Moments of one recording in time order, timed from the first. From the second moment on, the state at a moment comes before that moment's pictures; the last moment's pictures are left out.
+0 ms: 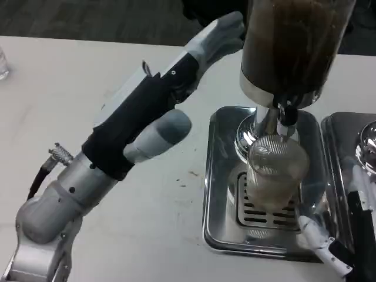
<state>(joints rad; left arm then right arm) -0.26 0.35 -0.18 0.16 -0.29 -0.65 -0.54 0.45 -0.18 0.14 -0.15 -0.62 -0.07 -0.41</state>
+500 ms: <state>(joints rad) -0.40 0.19 -0.26 0.33 -0.11 -0.65 -0.60 0.44 -0.17 0.13 -0.15 -0.61 -0.09 -0.41</state>
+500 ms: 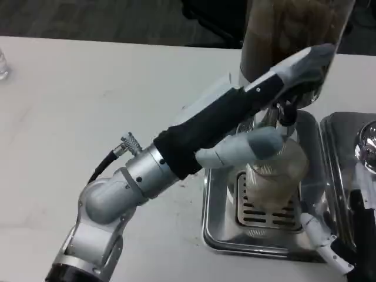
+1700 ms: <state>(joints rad) -0.42 0.20 -0.34 0.33 0.09 -0.75 -0.56 0.38 -0.19 0.12 -0.08 -0.38 -0.19 -0.22</state>
